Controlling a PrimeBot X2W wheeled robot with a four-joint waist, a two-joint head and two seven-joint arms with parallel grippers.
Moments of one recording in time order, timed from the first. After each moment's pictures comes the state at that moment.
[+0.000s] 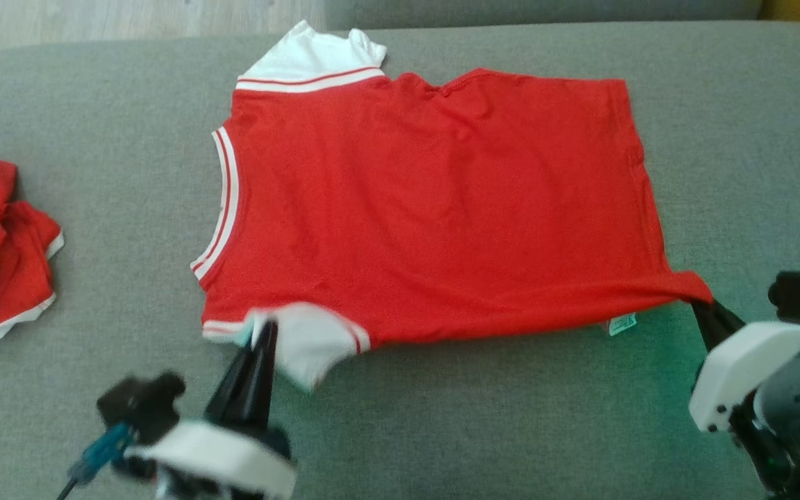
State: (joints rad) left arm 0.06 0.30 -0.43 -0.20 -0.69 0.12 0.08; right arm 0.03 -0.05 -0.12 -0.22 0.15 0.12 0.72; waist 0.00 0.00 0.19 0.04
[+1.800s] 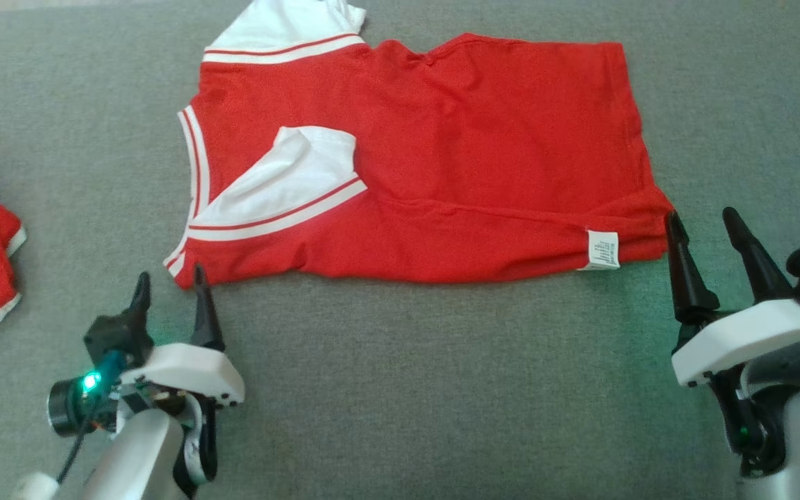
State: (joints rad) left arm -0.25 0.23 -0.37 0.37 -0.51 0.28 -0.12; right arm -0.06 -0.05 -0.07 -0.12 0.21 0.12 0.27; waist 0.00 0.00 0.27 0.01
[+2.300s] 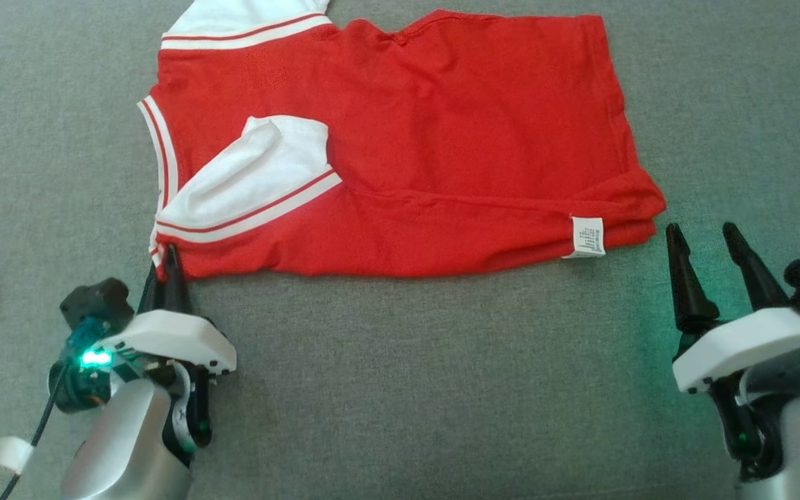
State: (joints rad) left arm -0.34 0.21 -0.33 0.47 -0.63 0.20 -0.05; right arm -0.06 -0.05 -0.07 -0.08 0.21 0.12 0.25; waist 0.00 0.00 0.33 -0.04
